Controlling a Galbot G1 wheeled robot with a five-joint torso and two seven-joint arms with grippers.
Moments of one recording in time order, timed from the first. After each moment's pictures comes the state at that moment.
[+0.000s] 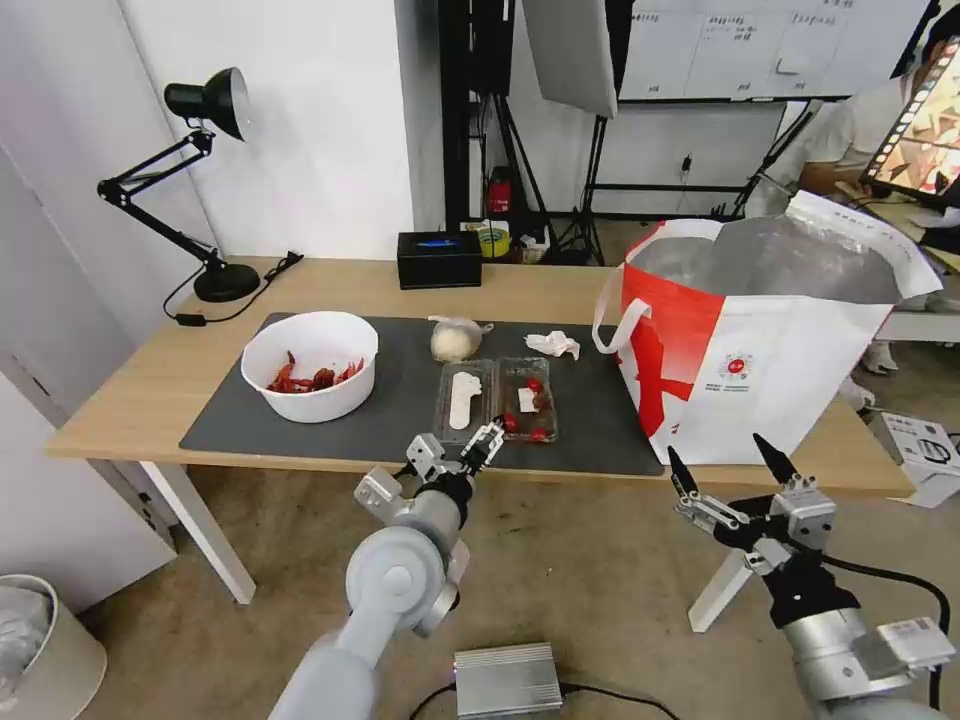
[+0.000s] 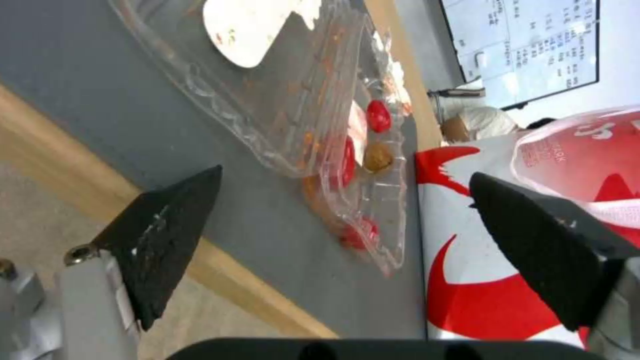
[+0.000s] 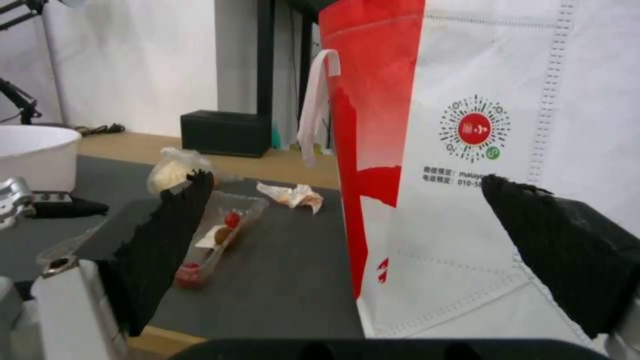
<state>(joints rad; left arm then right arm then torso) 1.10 -1.40 -0.06 -2.01 -1.32 0.13 -0.66 -1.81 1.30 0.76 2.36 0.31 0.03 -0.12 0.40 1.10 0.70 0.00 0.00</state>
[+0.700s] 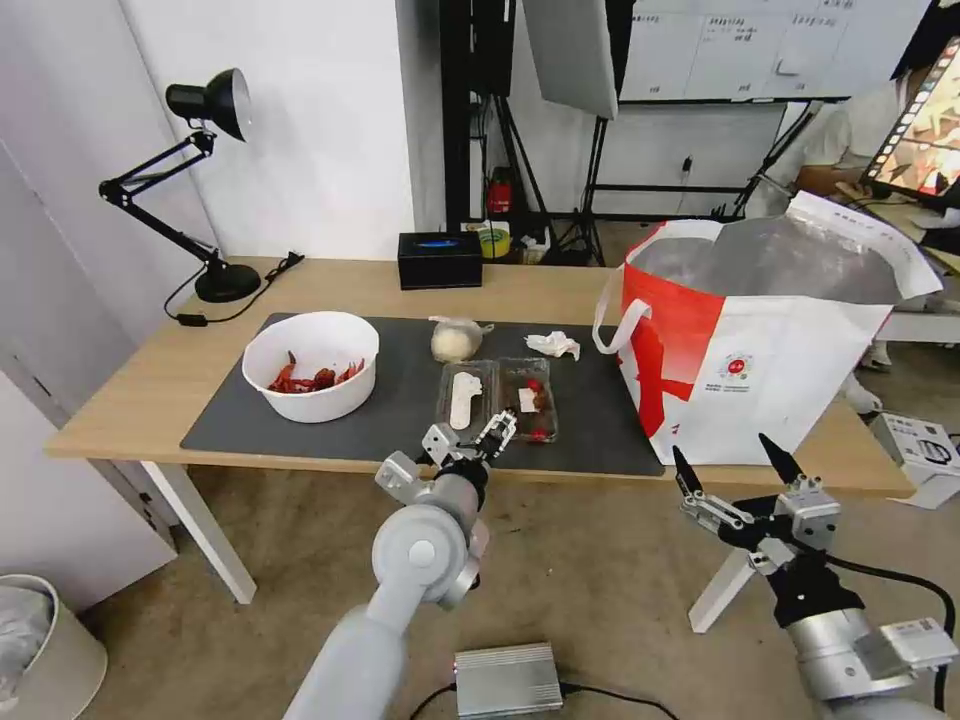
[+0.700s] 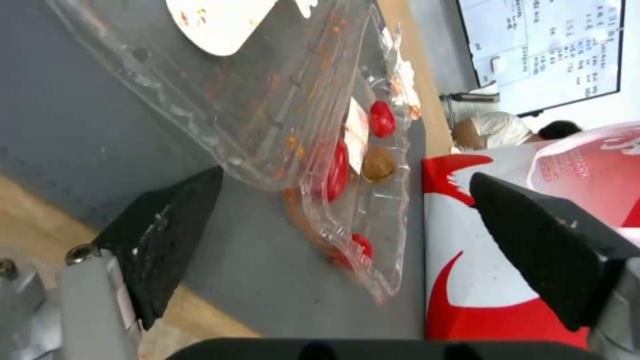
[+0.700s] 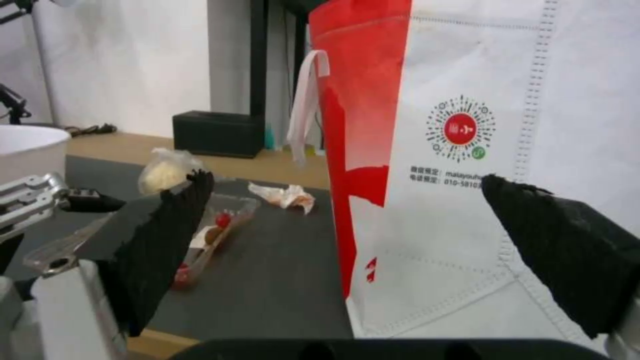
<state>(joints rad) 1.03 -1.46 -0.05 -1.94 -1.32 0.13 -0.73 -1.82 1.30 0.77 2.36 0.31 0.04 -0.11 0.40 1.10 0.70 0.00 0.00</state>
